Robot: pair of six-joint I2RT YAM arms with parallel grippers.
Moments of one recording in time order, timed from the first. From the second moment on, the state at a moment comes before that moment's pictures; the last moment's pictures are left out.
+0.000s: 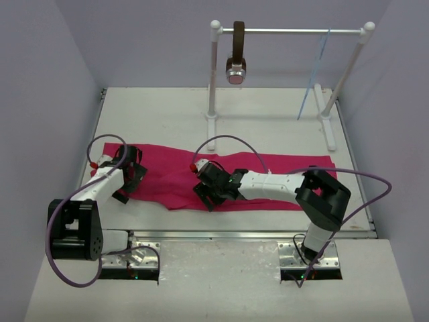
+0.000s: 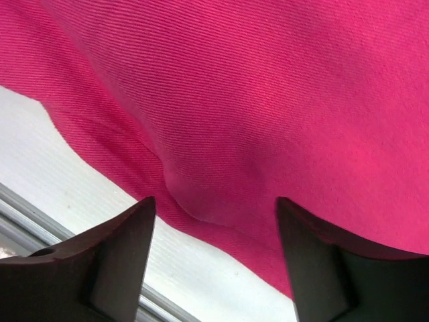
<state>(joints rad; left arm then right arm) 0.02 1.28 0.64 -0.62 -0.38 -1.10 1.03 1.74 1.01 -0.33 0.15 0.26</state>
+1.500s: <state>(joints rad) 0.02 1.27 0.66 -0.63 -0.43 -1.08 1.12 1.68 0.89 -0.39 0.18 0.30</state>
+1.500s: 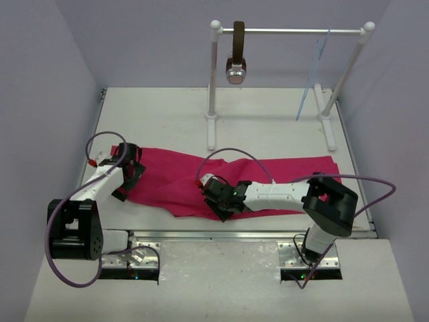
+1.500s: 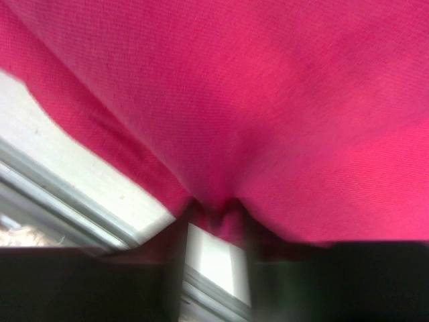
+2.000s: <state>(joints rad) 0.02 1.29 0.87 -0.56 -0.27 -0.96 0.71 1.14 0.68 -0.40 0.19 0.36</state>
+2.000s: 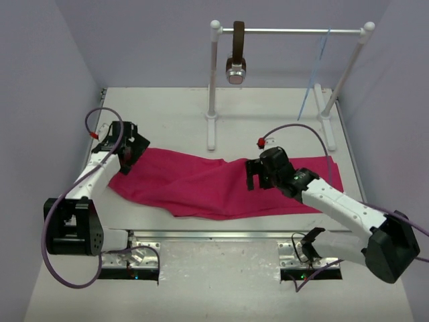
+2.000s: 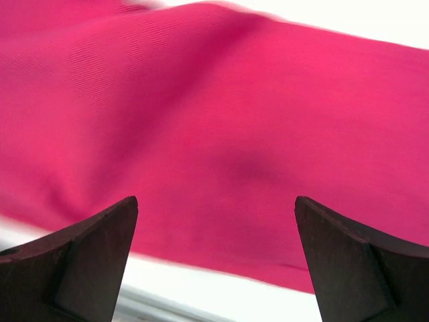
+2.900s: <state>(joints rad) 0.16 1.81 1.11 -0.65 -0.11 -1.36 0.07 1.44 0.62 -0.33 0.11 0.58</state>
